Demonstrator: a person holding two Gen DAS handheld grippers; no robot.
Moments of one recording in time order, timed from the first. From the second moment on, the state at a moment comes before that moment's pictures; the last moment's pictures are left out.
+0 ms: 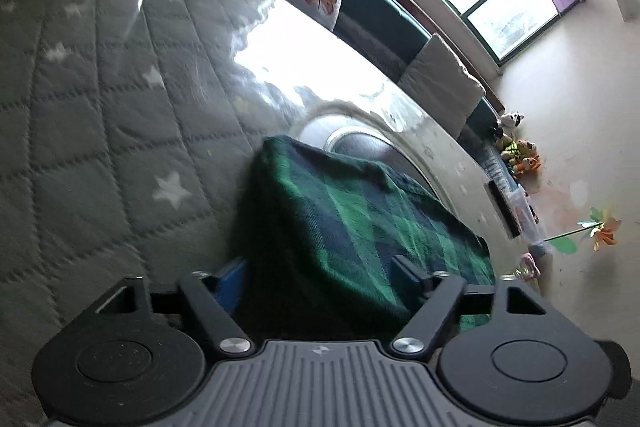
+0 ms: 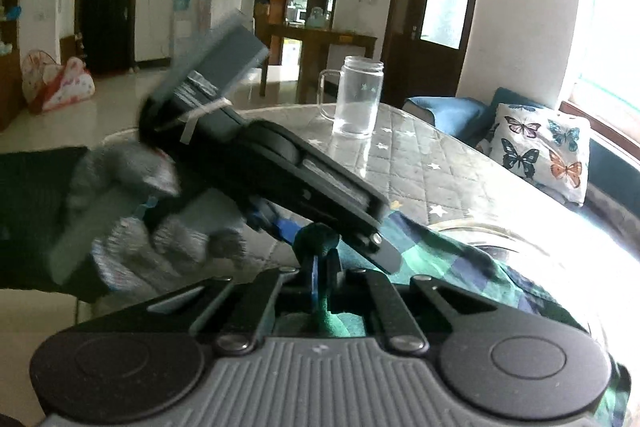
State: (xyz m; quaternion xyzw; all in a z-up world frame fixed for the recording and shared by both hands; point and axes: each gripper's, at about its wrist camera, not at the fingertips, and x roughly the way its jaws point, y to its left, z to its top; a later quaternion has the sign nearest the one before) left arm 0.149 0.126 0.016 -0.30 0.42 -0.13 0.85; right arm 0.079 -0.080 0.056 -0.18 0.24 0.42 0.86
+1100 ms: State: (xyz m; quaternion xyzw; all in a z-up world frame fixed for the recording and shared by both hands) left arm 0.140 0.110 0.027 -0.35 0.40 -0.14 0.83; right arm 0.237 -0.159 0.017 -0.07 0.36 0.24 0.90
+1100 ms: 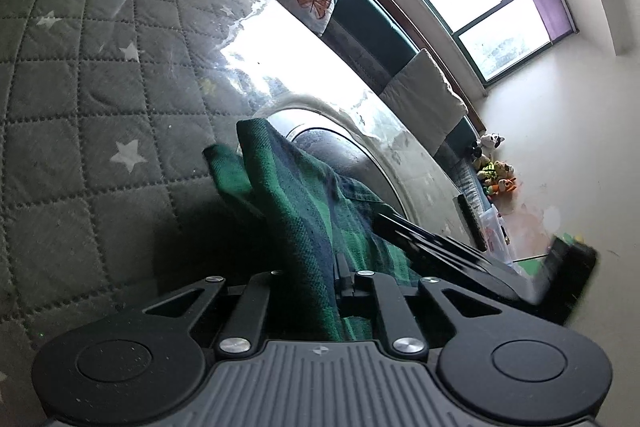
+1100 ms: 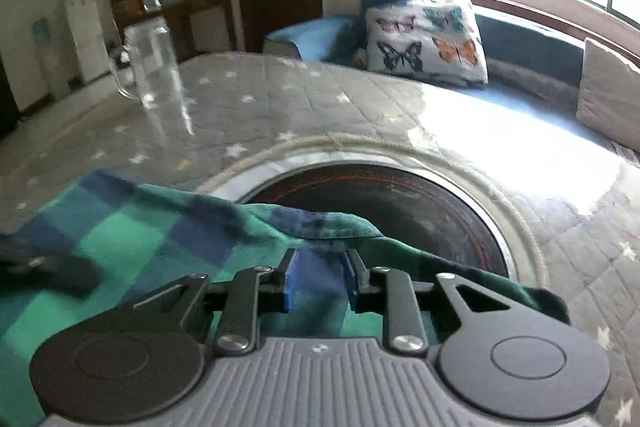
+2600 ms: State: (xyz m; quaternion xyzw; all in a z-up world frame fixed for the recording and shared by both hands) left arm 0.155 0.083 0.068 -0.38 0.41 -0.11 0.82; right arm 0.103 -0.204 0.011 -0.07 0.35 0.25 0.90
